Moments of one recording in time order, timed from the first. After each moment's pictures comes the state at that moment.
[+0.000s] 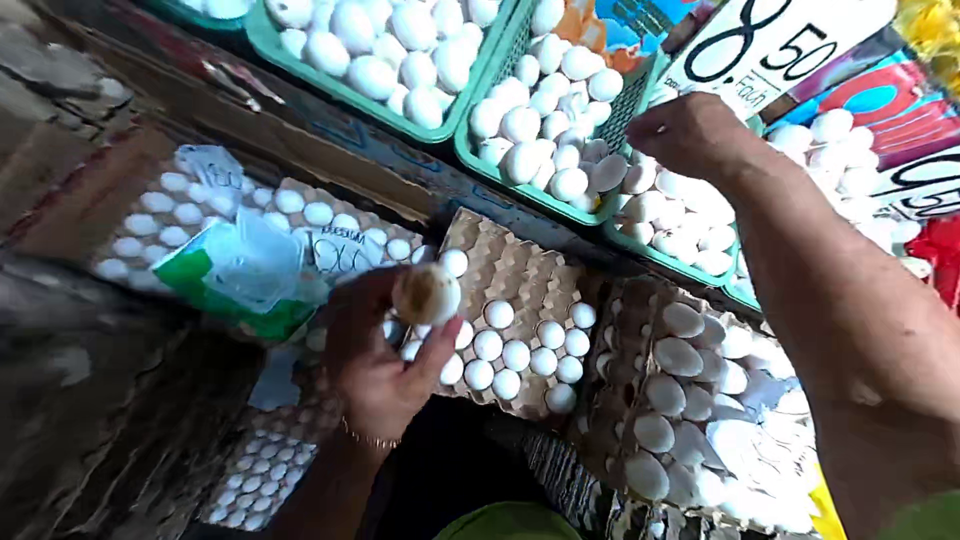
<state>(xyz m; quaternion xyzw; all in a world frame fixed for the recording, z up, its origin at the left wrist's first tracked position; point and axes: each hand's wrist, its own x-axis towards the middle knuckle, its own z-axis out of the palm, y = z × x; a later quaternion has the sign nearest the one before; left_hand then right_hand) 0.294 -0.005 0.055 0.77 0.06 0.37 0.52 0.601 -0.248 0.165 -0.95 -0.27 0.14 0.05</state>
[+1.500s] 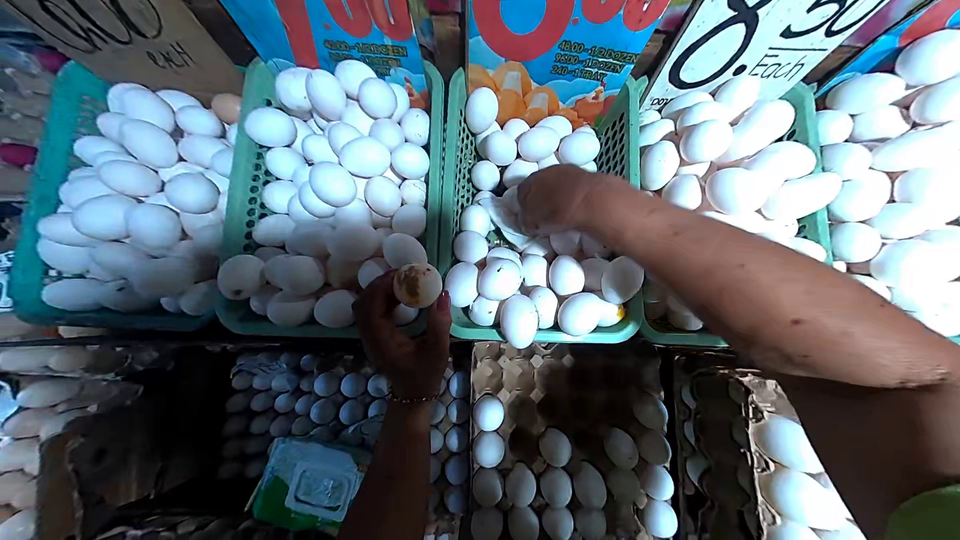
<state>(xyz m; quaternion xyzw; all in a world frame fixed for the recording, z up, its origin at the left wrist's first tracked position) 0.535 0.050 0.002 0.79 0.00 0.36 0.49 0.711 -0.136 0.108 -0.90 -0.27 0.33 -0.04</state>
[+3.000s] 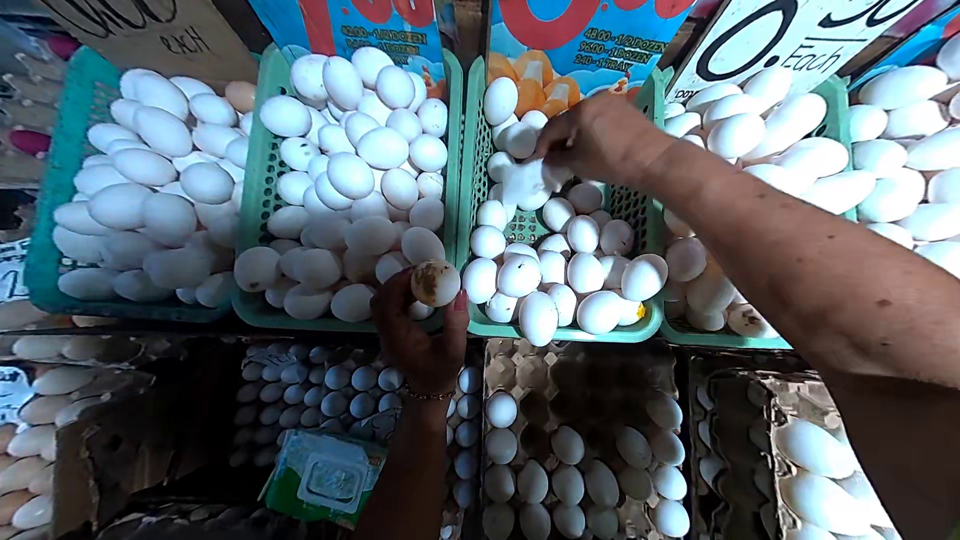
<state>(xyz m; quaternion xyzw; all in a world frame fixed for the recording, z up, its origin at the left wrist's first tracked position) 0.537 0.050 0.001 0.77 0.00 0.38 0.51 0.745 -0.173 0.105 -0.92 -0.32 0.12 0.19</state>
